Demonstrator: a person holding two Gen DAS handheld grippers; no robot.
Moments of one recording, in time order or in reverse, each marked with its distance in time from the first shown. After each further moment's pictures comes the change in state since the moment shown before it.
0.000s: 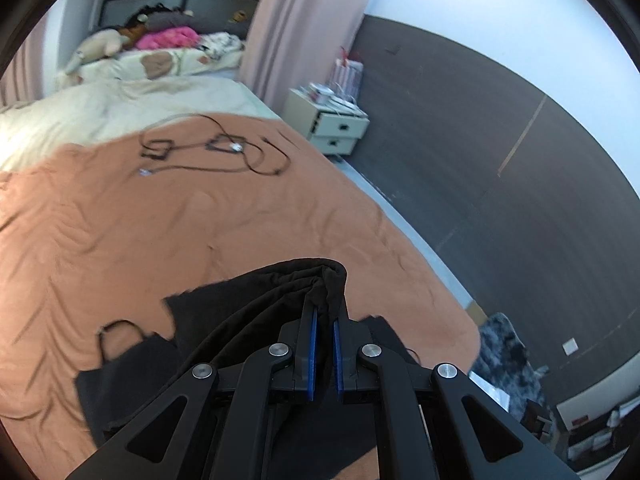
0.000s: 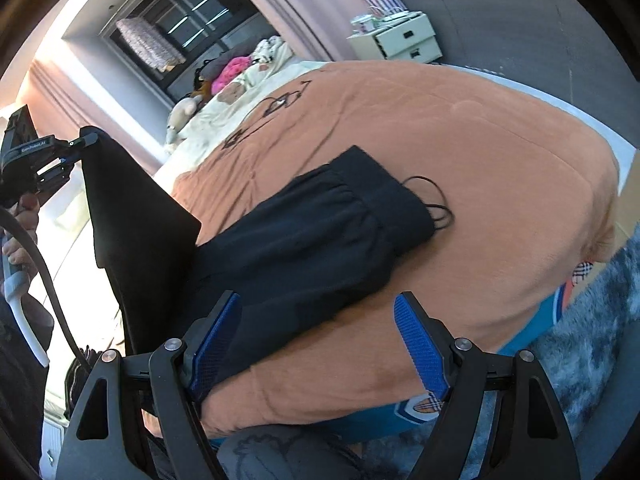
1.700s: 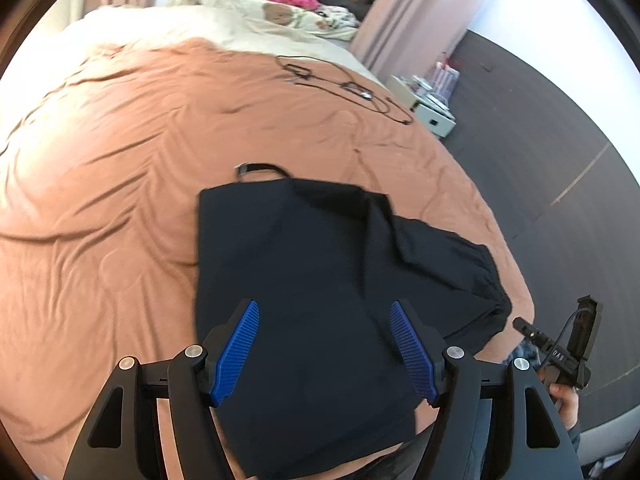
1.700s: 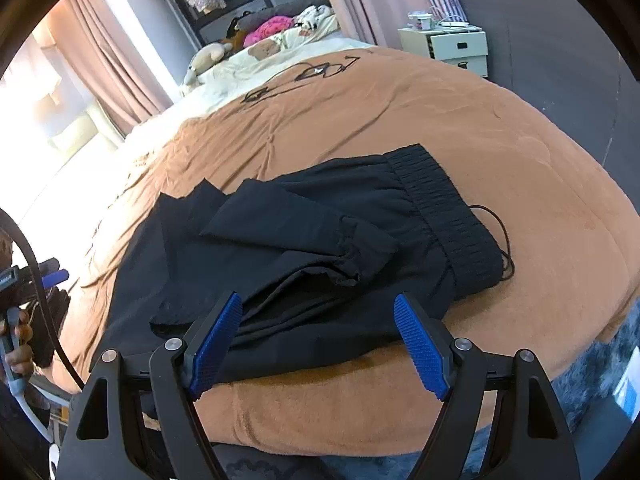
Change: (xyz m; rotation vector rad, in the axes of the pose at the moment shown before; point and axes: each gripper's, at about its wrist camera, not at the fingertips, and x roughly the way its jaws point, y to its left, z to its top) left arm -0.074 0.166 -0.195 -0.292 0.004 0.169; right arm 0.052 0.051 0.033 -0.262 0.093 -0.054
